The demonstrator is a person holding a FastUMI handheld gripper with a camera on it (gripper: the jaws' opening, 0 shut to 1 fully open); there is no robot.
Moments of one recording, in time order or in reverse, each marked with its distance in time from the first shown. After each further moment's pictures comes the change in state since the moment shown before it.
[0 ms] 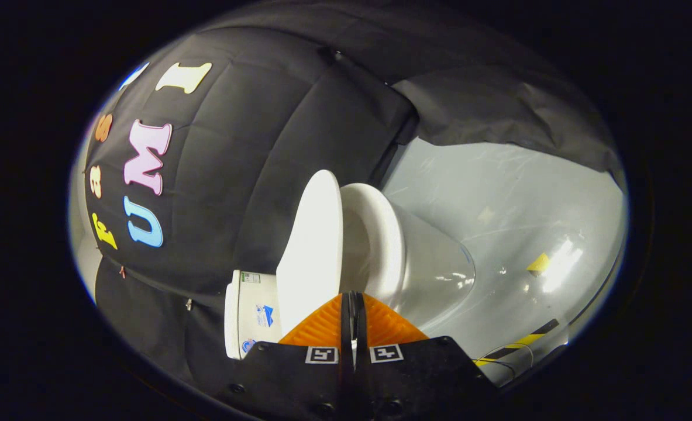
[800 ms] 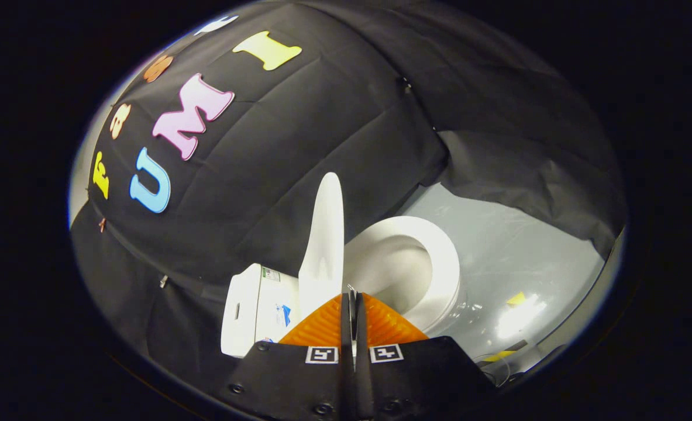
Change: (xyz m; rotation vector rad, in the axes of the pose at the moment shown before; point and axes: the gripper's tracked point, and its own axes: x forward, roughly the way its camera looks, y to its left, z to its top) arm -0.051 0.154 -0.018 -0.289 -0.118 -0.102
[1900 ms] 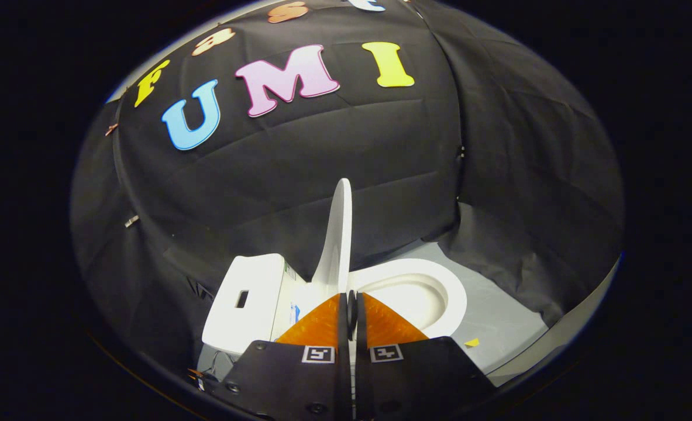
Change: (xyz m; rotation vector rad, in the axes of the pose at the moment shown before) arm -0.037 0.201 -0.037 -0.416 -0.155 -0.149
